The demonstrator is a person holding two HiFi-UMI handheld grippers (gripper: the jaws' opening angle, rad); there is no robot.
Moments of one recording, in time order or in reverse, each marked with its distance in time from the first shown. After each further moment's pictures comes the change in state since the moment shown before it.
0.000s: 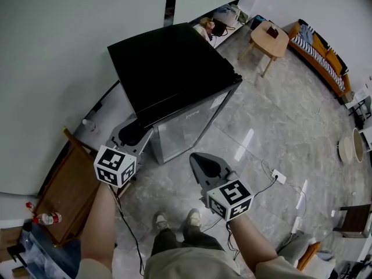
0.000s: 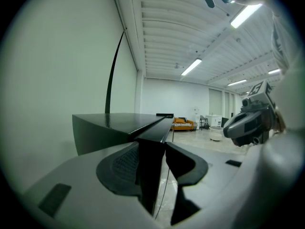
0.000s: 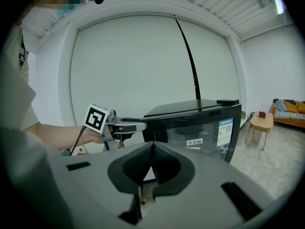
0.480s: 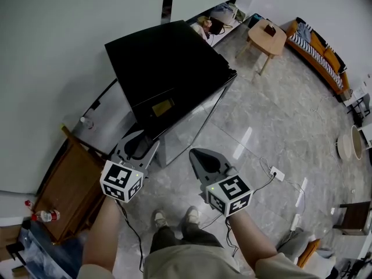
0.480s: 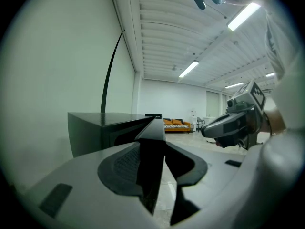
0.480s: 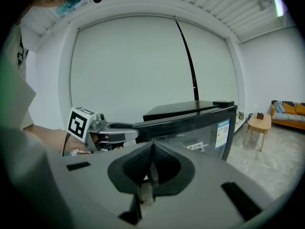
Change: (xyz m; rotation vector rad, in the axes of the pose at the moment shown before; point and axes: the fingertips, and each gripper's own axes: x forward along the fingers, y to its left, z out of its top) left arm -0.022 -0.062 -0.008 -0.012 -0.016 -0.027; right arm -0.015 -0.004 -0.004 -0.005 -0.004 -0.016
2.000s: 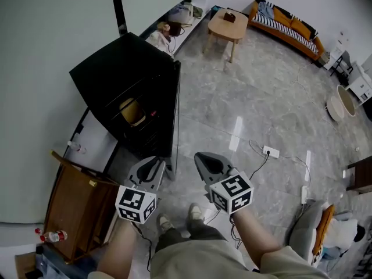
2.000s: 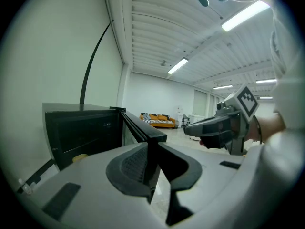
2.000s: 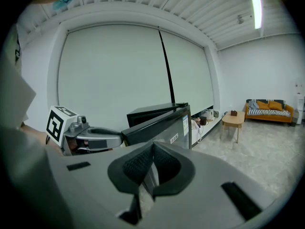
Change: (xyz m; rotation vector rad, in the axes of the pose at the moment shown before) left arm 0.000 -0.183 -0.008 -0.019 0.074 -0.155; right arm -0.148 -0.046 -0.051 0.092 -0.032 -0.214
